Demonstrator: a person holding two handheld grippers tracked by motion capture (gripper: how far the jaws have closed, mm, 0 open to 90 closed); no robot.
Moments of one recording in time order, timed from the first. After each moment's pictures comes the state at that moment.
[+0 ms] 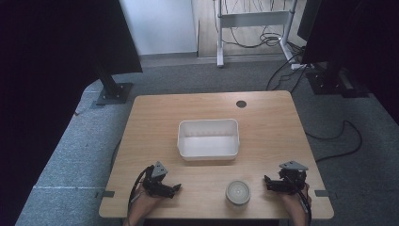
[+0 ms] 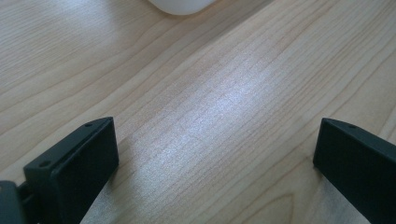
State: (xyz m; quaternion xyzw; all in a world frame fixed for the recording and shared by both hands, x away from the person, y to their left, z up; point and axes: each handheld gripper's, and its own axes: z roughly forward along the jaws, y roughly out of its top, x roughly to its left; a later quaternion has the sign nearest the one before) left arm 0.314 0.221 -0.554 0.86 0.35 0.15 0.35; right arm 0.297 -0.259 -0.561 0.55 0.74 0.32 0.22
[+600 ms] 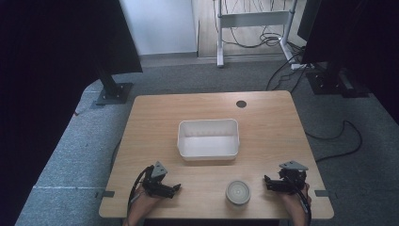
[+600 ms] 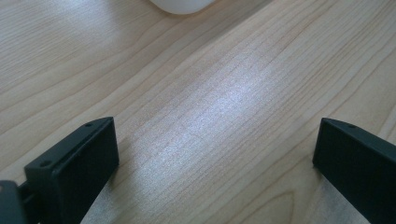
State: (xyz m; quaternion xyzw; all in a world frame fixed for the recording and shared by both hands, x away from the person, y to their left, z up) left arm 0.314 0.222 -0.554 0.86 0.35 0.15 0.35; right arm 0.297 -0.259 -0.561 0.55 0.74 0.32 0.23
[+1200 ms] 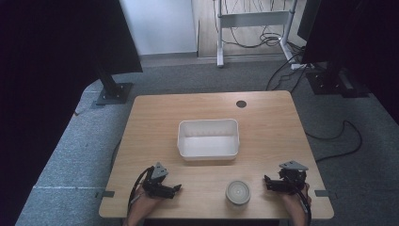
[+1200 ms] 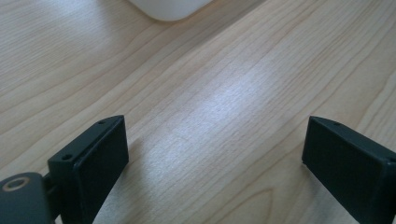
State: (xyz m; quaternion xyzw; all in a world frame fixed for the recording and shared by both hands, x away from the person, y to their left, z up) left arm 0.307 0.218 -0.549 0.86 0.35 0.15 0.35; right arm 0.297 -0.259 -0.561 0.55 0.74 0.32 0.23
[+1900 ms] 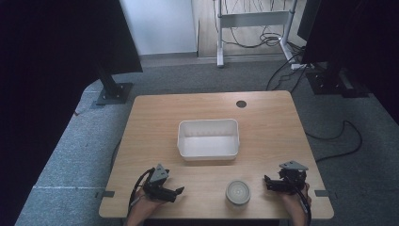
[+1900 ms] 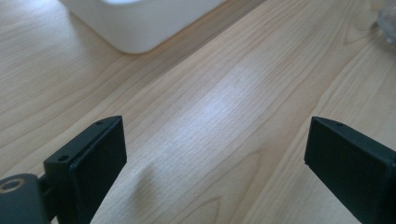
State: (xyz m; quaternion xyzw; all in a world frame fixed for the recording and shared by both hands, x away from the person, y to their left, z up) left arm 0.292 0.209 -0.532 0.85 0.32 0.14 0.39; right arm 0.297 -0.259 -0.561 0.55 0.74 0.32 0.23
